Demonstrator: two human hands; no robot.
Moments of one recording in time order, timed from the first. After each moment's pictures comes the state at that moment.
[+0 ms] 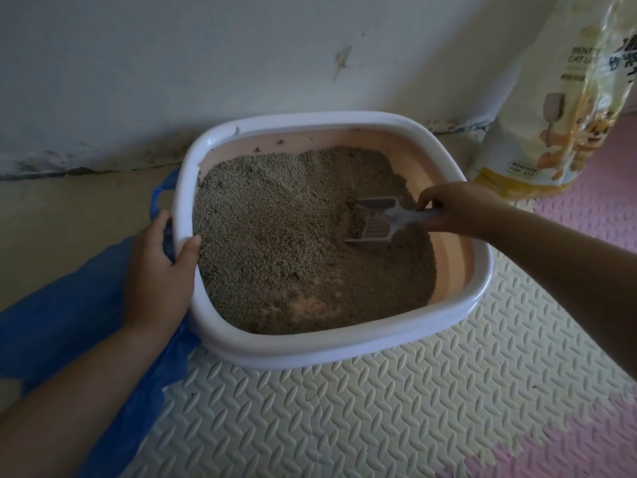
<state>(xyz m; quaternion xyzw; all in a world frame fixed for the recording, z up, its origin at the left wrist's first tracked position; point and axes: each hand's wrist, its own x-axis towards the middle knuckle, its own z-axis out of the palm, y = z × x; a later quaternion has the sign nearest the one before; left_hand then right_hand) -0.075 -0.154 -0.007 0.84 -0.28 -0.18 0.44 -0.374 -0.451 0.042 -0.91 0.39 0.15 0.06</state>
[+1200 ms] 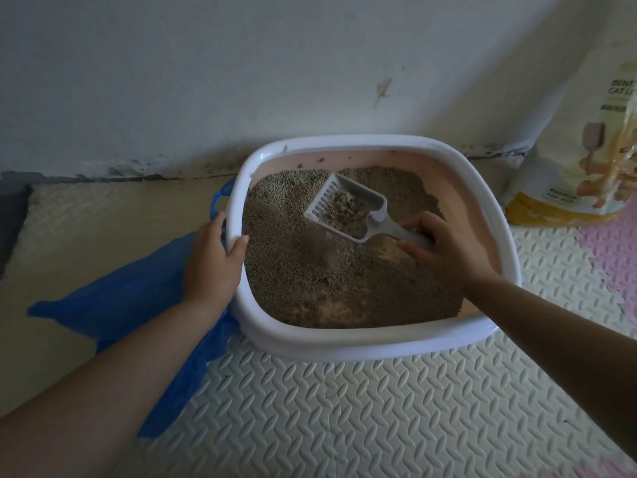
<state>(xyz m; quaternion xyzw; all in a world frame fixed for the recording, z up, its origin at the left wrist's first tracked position) -0.082 -0.158 0.007 0.86 -0.30 -0.14 0.38 -0.349 -0.375 0.016 -0.89 0.32 -0.14 0.29</state>
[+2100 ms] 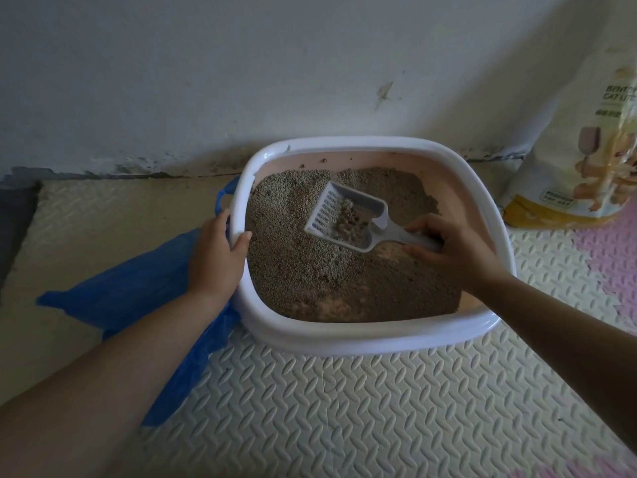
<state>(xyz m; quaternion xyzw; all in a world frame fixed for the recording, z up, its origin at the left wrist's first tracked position) -0.079 -0.158 0.005 0.86 -0.30 -0.15 0.37 -0.358 -0.366 0.043 -0.90 0.30 -0.12 0.27</state>
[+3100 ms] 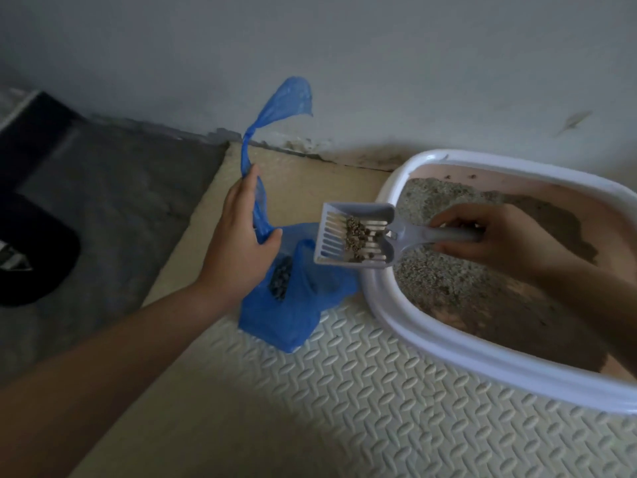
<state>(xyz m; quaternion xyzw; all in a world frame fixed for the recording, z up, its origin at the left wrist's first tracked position) -0.045 0.007 0.086 0.86 -0.30 -0.04 0.41 -0.216 -0.278 0.113 -0.94 0.07 -0.05 0.32</state>
